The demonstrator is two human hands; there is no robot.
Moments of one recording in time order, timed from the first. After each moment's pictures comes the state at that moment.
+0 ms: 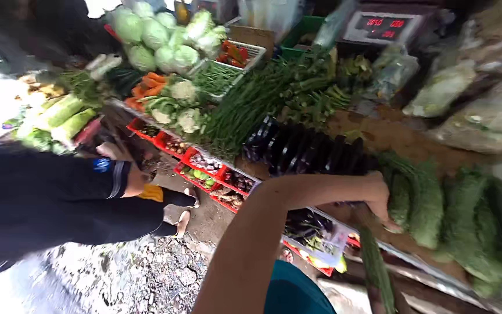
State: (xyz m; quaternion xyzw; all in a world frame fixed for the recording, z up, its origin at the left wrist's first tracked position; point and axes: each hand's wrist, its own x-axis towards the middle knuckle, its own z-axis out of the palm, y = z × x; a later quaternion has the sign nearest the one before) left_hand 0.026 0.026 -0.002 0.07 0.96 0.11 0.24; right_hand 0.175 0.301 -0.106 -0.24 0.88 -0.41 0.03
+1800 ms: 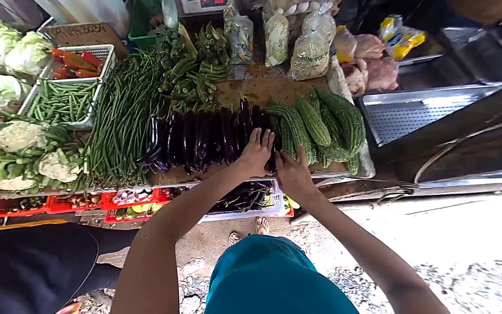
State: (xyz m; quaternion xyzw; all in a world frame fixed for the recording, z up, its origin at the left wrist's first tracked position) left_hand 0.055 0.026 -0.061 0.11 0.99 -0.03 0.13; right_hand 0.061 0.195 -0.079 -0.42 0.90 -0.07 -0.03
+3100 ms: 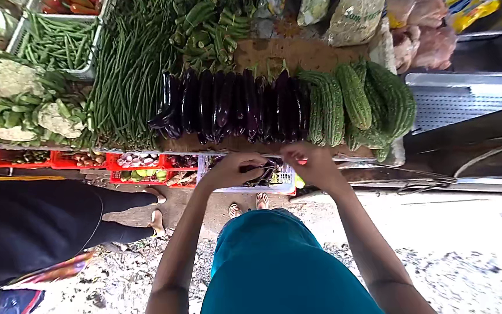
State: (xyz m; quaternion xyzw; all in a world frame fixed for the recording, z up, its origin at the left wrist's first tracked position) left_hand 0.218 -0.039 -0.064 0.05 0.83 0.55 0.06; right_hand 0.082 0.195 -0.056 -0.41 0.84 -0.33 0.14
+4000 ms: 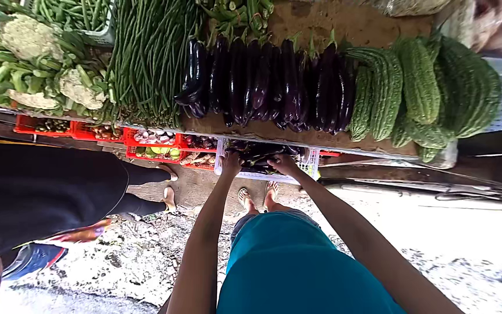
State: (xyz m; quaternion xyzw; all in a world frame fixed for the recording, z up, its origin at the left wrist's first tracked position) left_hand 0.251 -0.088 -0.305 -0.32 0.89 0.26 0.20; right_hand 0.102 0.113 -0.297 -0.23 0.82 -0.28 0.45
